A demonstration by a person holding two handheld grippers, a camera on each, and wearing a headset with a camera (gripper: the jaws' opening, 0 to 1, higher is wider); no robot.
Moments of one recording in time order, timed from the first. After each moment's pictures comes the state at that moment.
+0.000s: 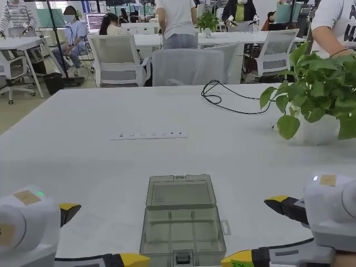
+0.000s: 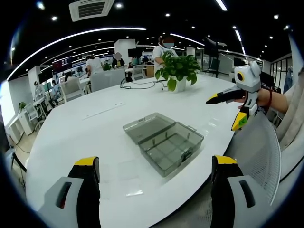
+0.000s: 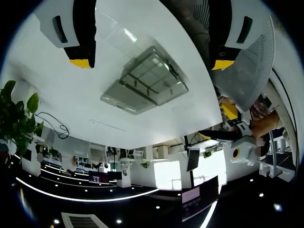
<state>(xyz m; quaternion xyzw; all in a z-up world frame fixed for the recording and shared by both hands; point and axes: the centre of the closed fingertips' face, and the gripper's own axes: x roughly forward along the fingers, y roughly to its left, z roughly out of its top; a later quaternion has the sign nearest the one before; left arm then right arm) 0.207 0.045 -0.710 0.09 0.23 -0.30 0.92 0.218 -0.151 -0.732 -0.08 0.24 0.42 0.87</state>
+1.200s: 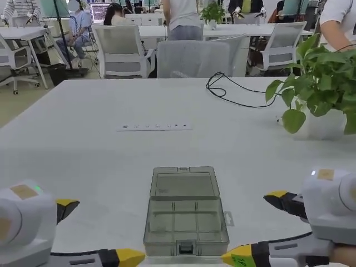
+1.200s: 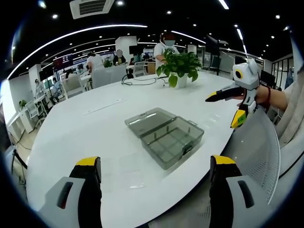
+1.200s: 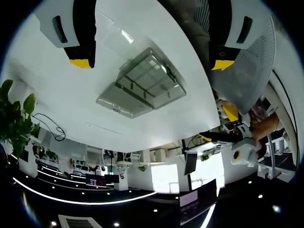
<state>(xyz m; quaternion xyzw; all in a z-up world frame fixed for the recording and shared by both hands) 0.199 0.057 -0.717 0.09 0.24 -0.30 0.92 0.216 -0.145 -0.741 -0.09 0.25 0.43 0.86</state>
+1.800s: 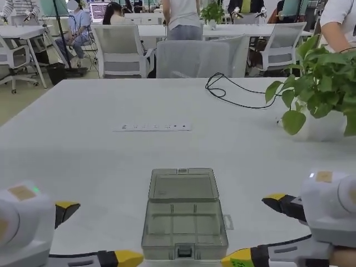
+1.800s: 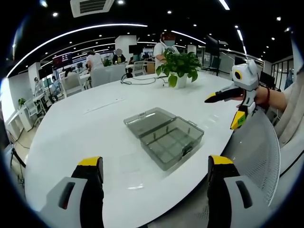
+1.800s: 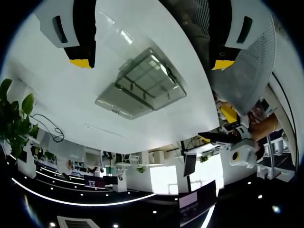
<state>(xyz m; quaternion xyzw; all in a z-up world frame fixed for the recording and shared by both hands) 0.202 0.055 -0.719 0.09 0.25 -0.30 0.92 0.218 -0.144 -0.743 -0.09 0.26 0.43 0.86</state>
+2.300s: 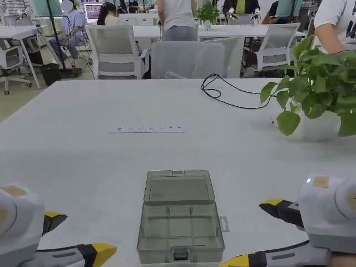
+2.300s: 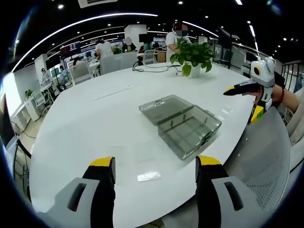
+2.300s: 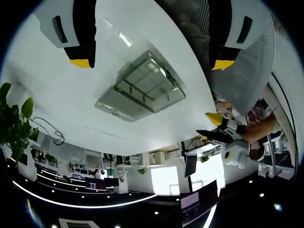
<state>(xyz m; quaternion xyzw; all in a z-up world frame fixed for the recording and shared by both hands) 0.221 0.090 -0.741 0.10 0.30 -0.25 0.92 0.214 -0.147 -0.748 -0.08 0.27 0.43 0.86</state>
